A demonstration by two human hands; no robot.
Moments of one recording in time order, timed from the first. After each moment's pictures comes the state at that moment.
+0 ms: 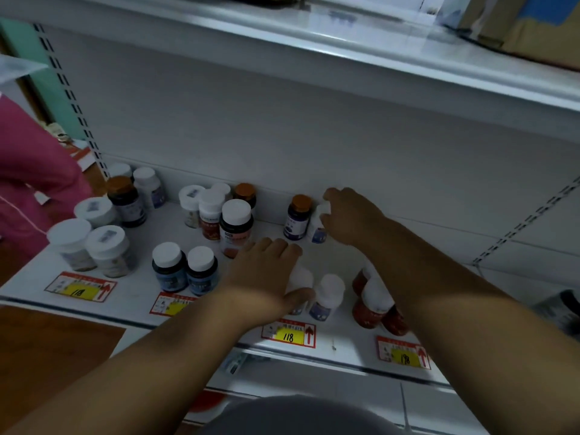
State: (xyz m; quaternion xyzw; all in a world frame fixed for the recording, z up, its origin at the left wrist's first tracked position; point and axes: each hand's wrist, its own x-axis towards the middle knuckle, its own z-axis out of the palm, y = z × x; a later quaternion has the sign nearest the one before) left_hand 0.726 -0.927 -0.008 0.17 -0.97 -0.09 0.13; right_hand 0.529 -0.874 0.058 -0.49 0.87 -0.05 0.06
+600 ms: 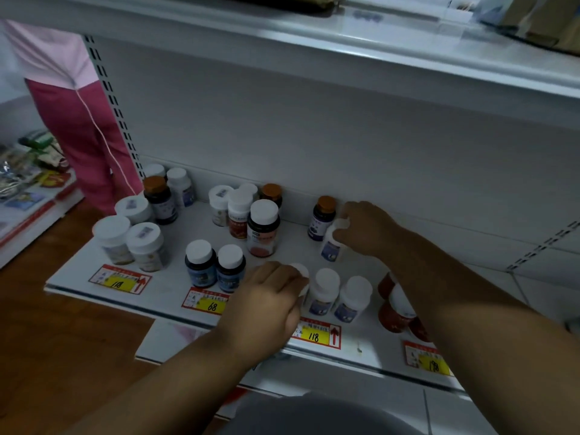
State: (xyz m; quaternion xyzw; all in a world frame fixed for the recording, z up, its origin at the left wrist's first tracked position) left_hand 0.779 -0.912 -0.026 0.15 -0.95 -0.07 0.26; right_hand 0.532 -0.883 0.033 -0.52 0.84 -0.11 0.11
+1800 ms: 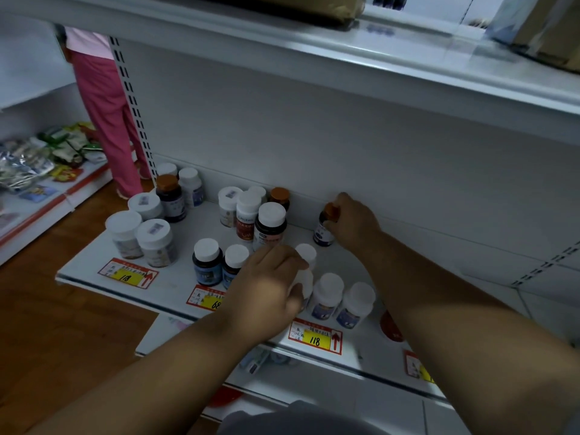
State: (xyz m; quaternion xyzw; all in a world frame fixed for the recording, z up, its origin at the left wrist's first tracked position) left_hand 0.775 -0.923 -0.009 0.18 -0.92 -0.12 0.34; right_hand 0.533 -0.924 0.010 -0.48 0.85 -0.19 0.05
